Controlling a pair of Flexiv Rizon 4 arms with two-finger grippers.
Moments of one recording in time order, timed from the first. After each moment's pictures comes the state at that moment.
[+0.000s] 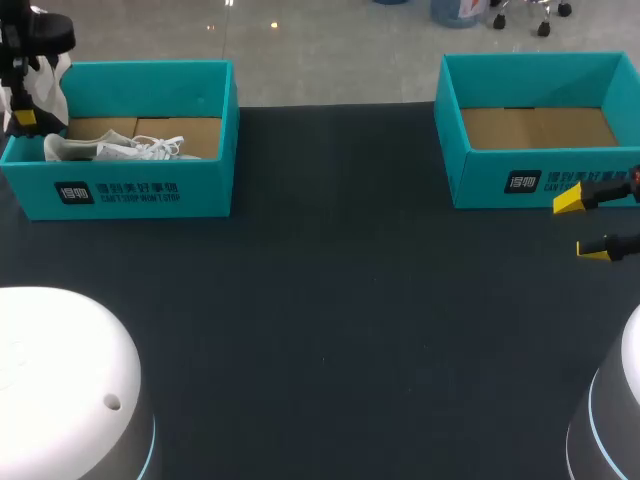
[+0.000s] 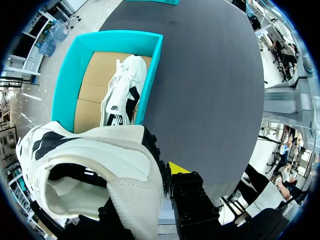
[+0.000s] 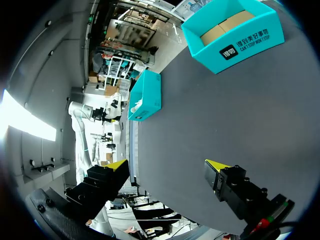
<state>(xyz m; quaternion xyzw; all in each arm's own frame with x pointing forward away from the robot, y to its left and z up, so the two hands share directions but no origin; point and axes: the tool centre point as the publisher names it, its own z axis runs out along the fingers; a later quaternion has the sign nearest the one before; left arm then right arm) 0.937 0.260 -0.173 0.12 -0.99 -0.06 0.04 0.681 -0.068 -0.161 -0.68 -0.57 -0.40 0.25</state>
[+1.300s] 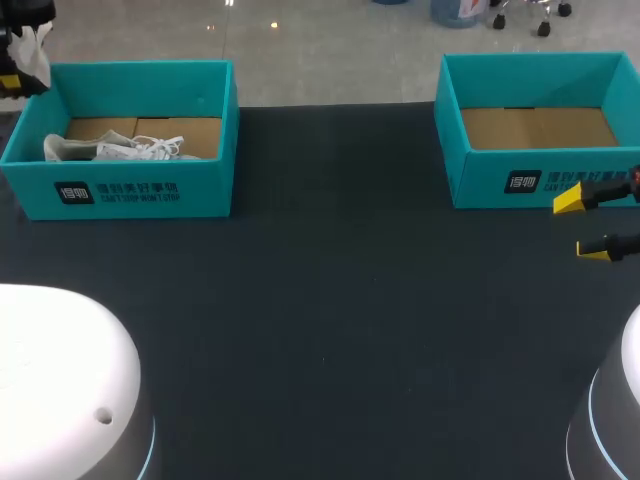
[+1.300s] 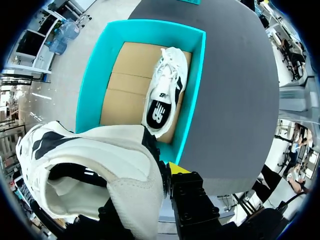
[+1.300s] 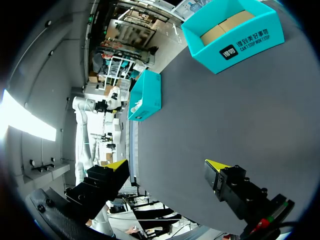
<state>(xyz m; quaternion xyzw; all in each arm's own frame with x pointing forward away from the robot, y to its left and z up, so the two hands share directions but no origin) 1.038 0.315 -0.178 0.12 -0.99 -0.06 -0.01 0.681 -0.068 -0.161 -0.68 -0.57 -0.40 0.25</state>
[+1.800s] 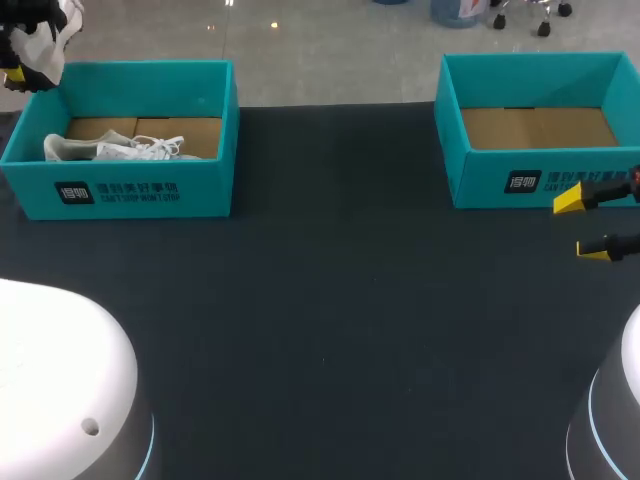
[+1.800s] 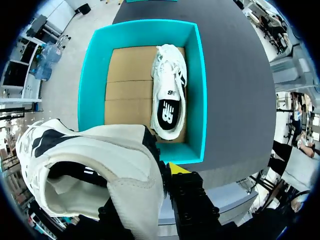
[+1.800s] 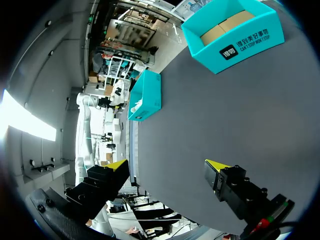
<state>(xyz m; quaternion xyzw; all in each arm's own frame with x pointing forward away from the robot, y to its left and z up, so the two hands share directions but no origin) 1.086 0.325 -0.197 -0.01 -1.00 -0.05 0.00 0.681 -0.068 -0.161 -0.68 -0.57 -0.40 0.25</state>
